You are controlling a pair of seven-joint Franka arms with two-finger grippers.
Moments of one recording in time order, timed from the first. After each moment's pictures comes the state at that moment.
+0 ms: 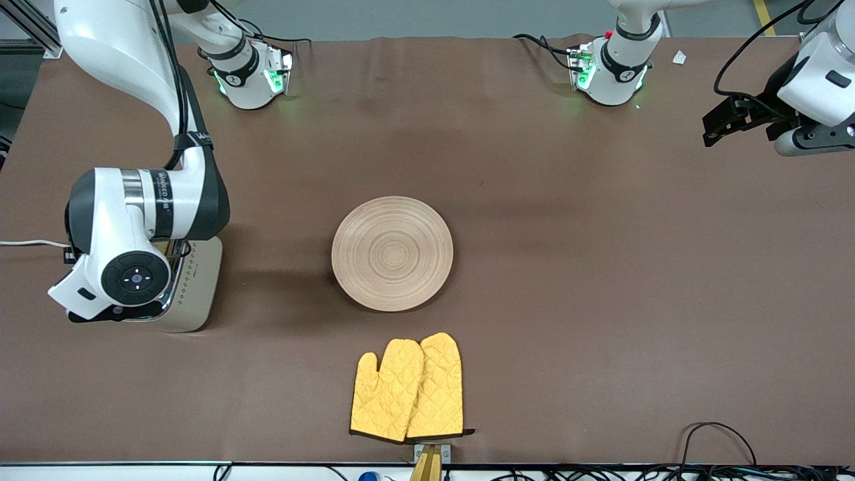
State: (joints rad) left arm 0.07 -0.06 -0.21 -1.55 0.02 1.40 -0.20; right arm 0.36 0.59 -0.24 -1.25 -0.54 1.34 0.06
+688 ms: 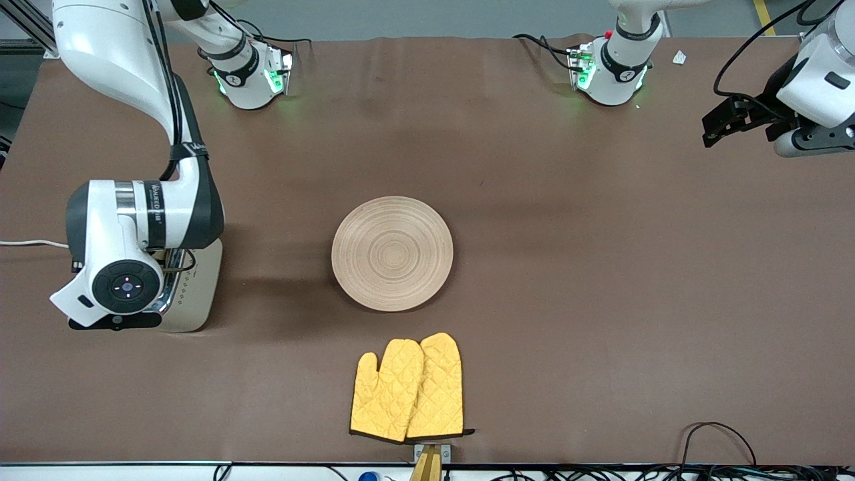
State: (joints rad) left arm 0.07 -0.06 -0.21 -1.55 0.02 1.40 -0.20; right arm 0.34 0.61 -0.25 -1.25 -0.47 1.42 0.13
